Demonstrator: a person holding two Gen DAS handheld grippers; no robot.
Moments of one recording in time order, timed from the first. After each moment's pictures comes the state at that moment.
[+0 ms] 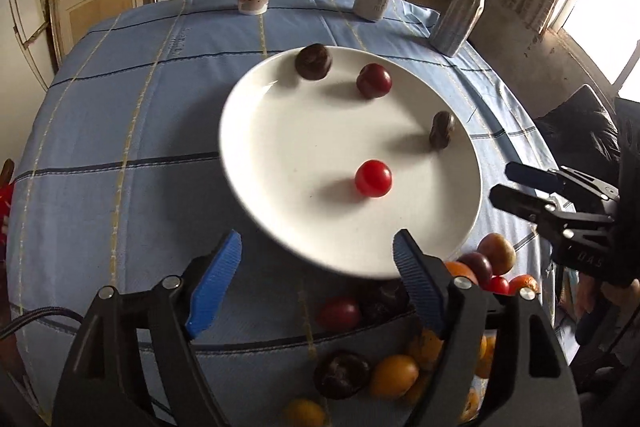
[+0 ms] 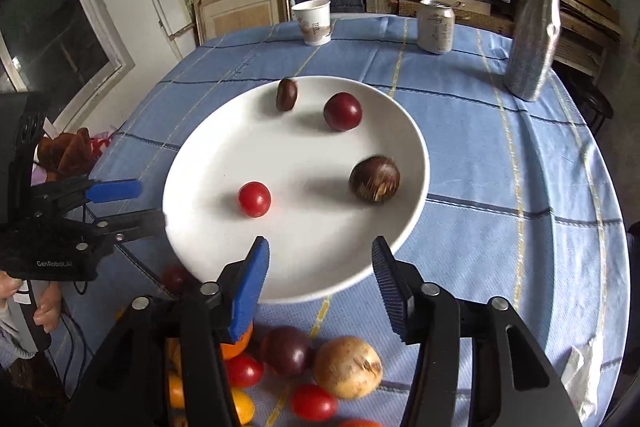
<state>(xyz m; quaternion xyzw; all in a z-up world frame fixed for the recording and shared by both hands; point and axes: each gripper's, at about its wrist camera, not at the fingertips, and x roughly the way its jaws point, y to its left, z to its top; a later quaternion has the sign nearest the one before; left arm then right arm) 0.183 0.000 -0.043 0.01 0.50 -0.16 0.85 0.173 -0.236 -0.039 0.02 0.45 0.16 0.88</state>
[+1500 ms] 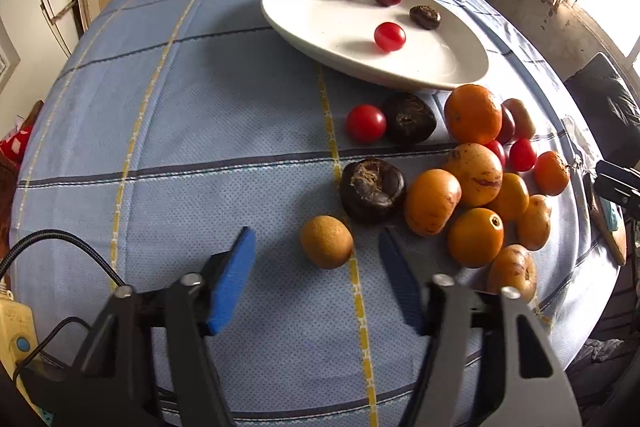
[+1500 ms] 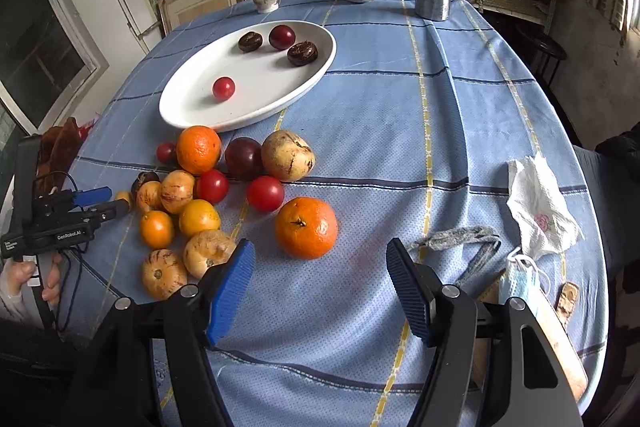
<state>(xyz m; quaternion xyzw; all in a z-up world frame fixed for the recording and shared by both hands) 0.076 0.026 -0.090 0.03 0.53 -0.13 0.84 0.044 -0.294 -0.060 0.04 0.49 0.10 0.86</state>
